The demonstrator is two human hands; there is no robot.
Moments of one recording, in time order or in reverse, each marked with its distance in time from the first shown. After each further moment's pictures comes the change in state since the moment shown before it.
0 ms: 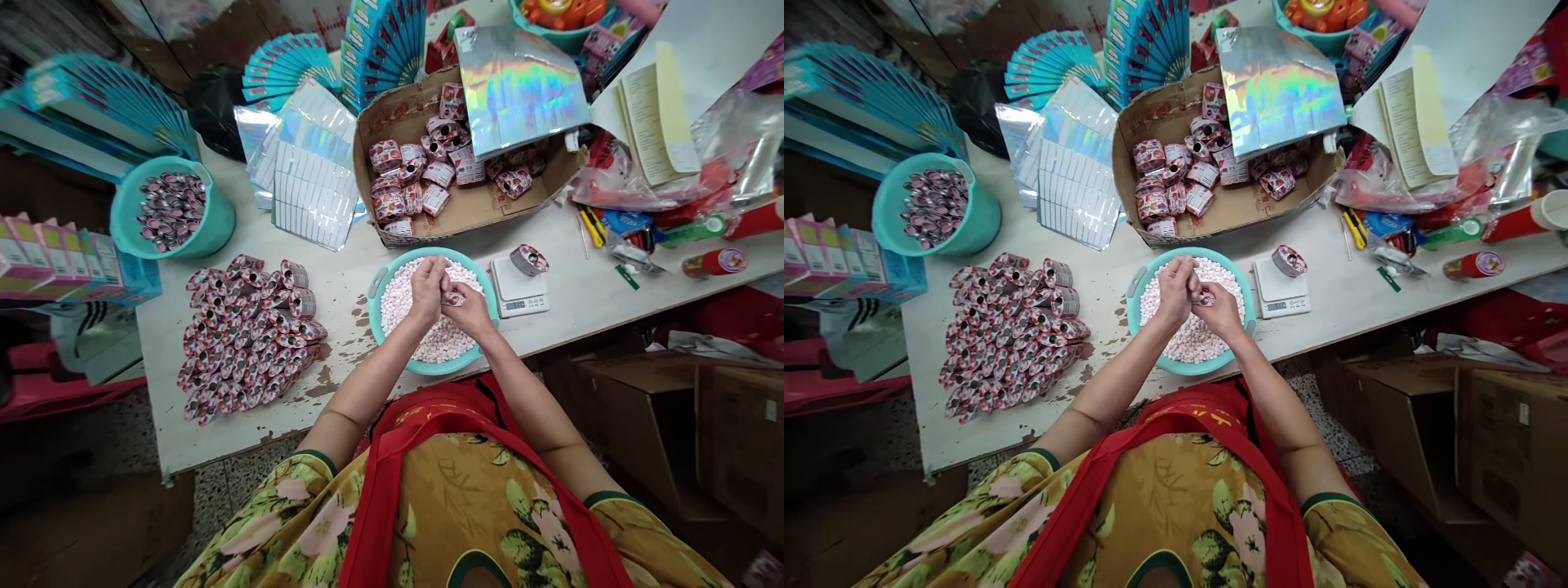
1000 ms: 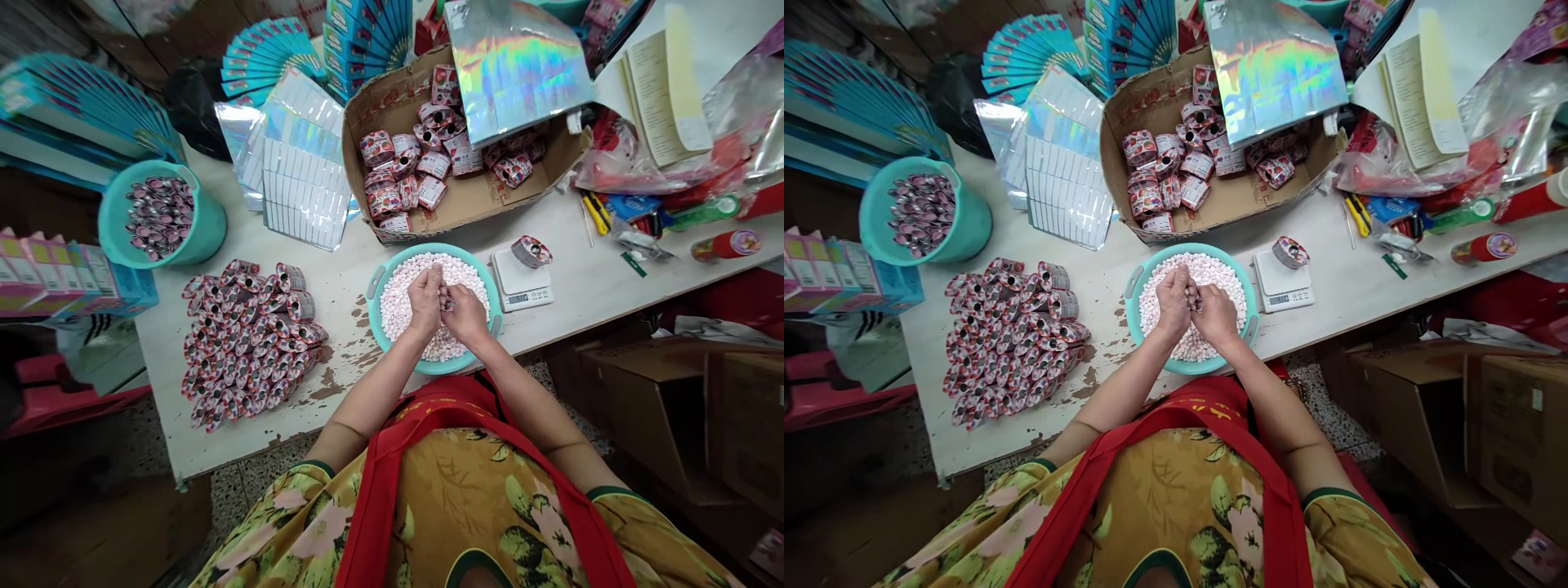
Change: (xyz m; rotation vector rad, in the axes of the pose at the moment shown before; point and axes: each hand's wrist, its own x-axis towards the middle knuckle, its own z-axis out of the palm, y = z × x) left_hand -0.014 -0.015 -0.005 0.038 0.163 0.030; right_hand -0.006 -0.005 0.018 -0.393 0.016 -0.071
